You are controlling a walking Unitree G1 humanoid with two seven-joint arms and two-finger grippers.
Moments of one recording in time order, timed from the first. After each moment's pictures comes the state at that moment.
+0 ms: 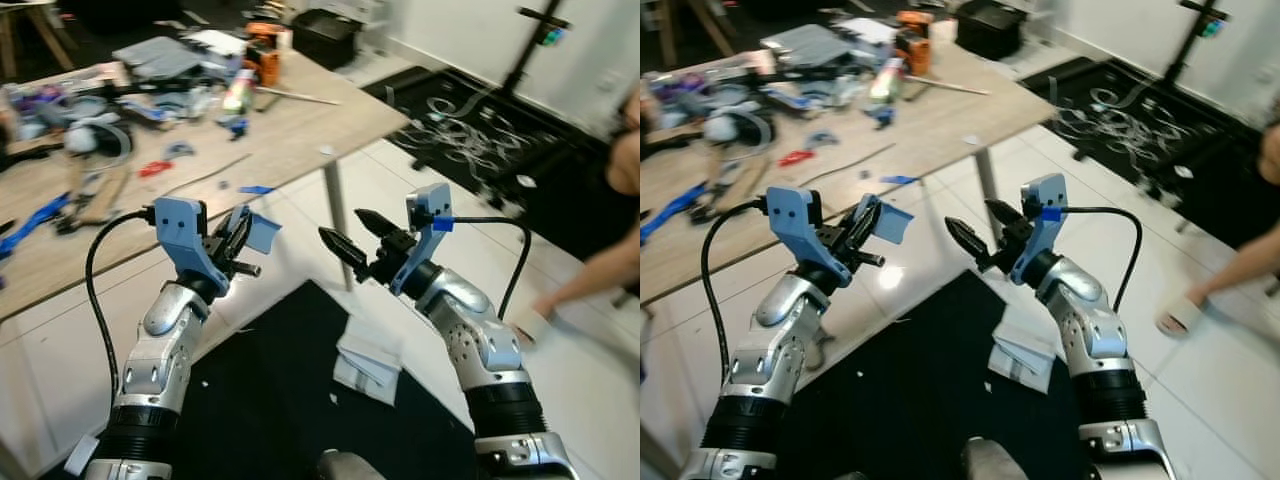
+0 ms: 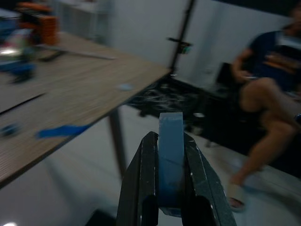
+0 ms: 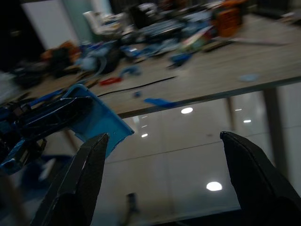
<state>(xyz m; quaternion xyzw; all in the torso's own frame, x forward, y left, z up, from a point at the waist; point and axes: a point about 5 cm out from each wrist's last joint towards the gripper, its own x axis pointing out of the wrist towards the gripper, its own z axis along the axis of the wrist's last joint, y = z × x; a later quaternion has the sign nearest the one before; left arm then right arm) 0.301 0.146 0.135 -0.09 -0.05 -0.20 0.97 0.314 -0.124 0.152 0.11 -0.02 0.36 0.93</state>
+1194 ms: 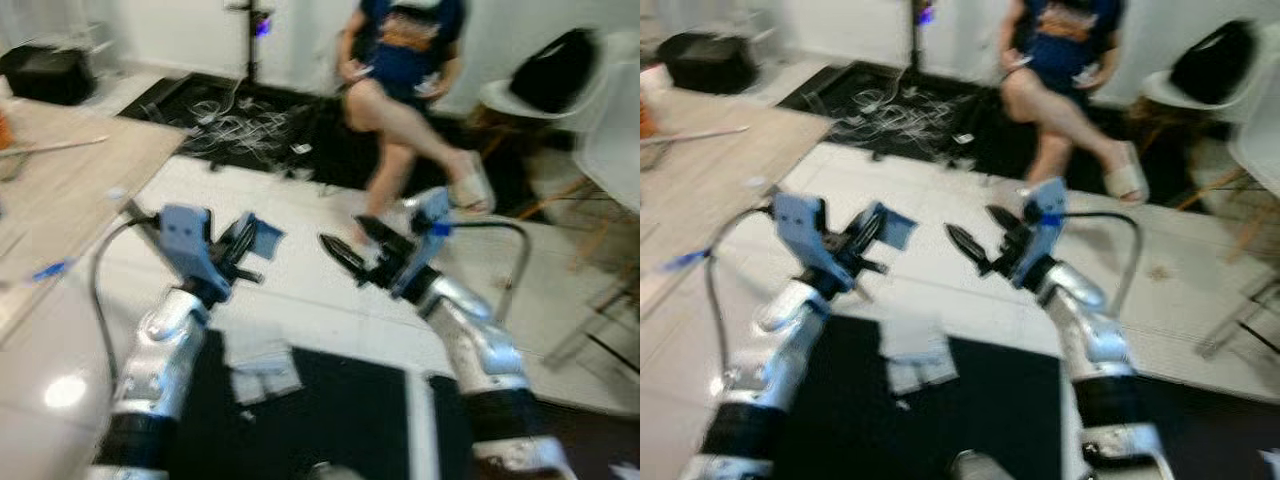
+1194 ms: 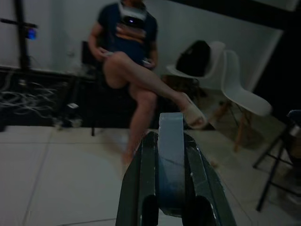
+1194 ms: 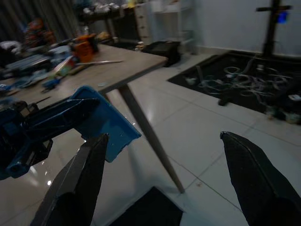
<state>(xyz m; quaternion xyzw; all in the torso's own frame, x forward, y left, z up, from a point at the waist) 0.300 0.144 0.134 -0.09 -0.05 -0.21 0.97 0.314 -0.120 0.151 0.11 -0.02 0.37 0.92</state>
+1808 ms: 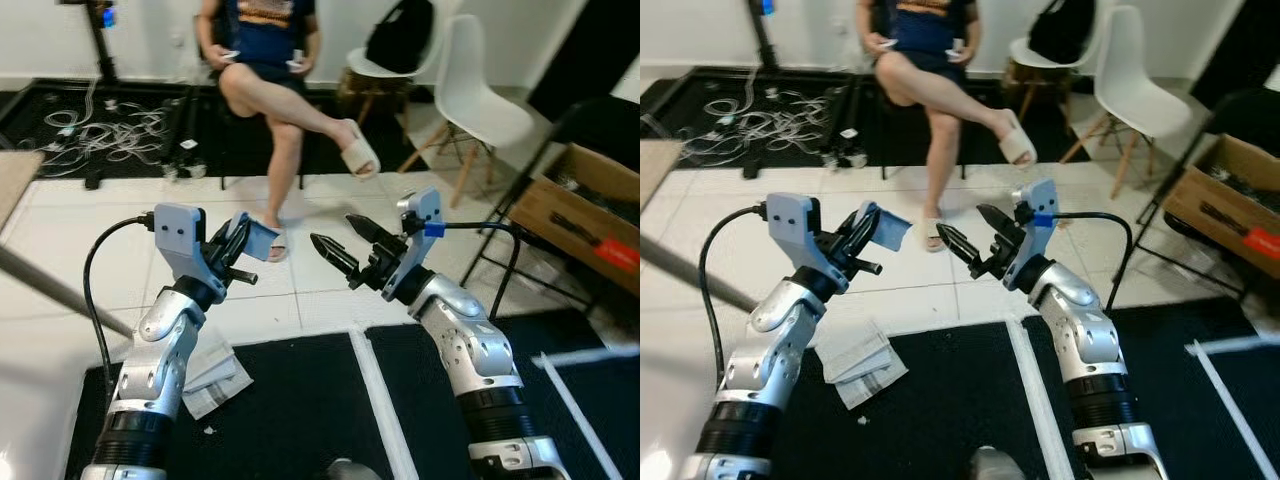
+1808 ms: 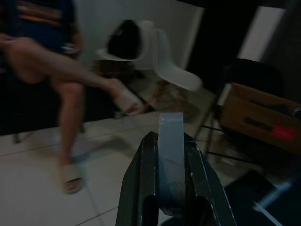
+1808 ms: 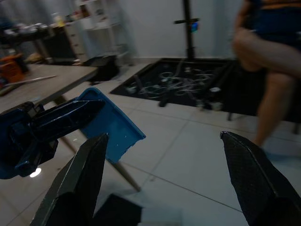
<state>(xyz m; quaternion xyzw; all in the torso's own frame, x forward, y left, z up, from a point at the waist) 0.300 0.147 0.129 -0.09 -0.04 -0.21 0.97 0.313 -0.116 0.150 0.11 -0.02 0.37 0.92</state>
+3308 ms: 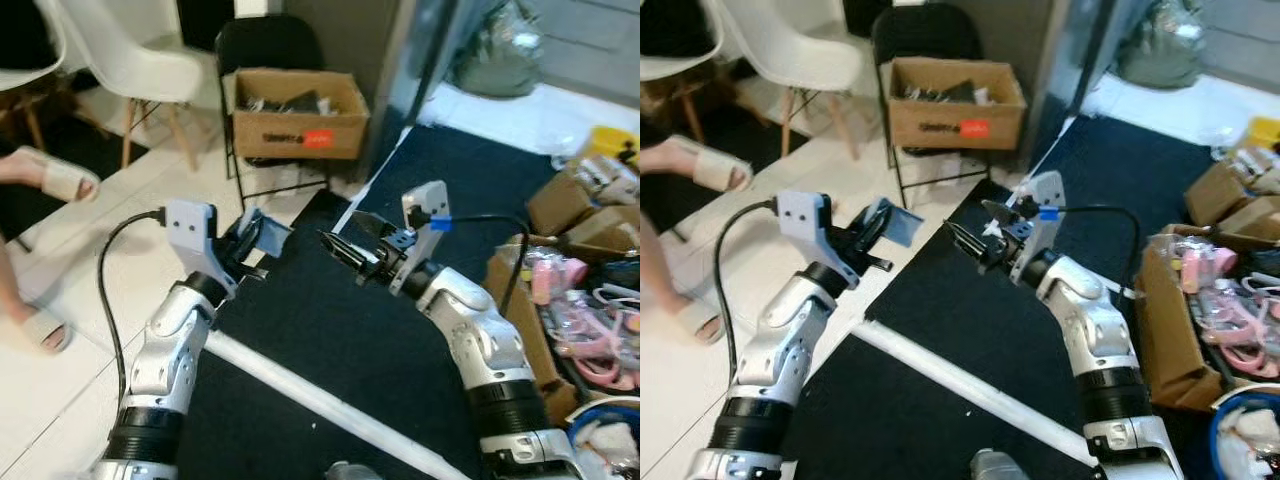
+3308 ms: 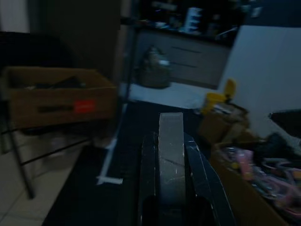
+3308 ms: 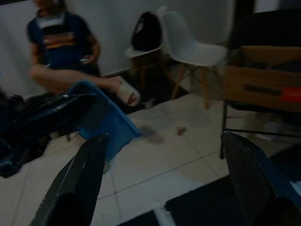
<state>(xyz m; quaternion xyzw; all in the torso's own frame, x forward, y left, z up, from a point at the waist) 0.300 0.140 0.137 -0.08 -0.06 -0.23 0.97 0.314 -0.118 0.152 0.10 -0.02 0.37 0.92</state>
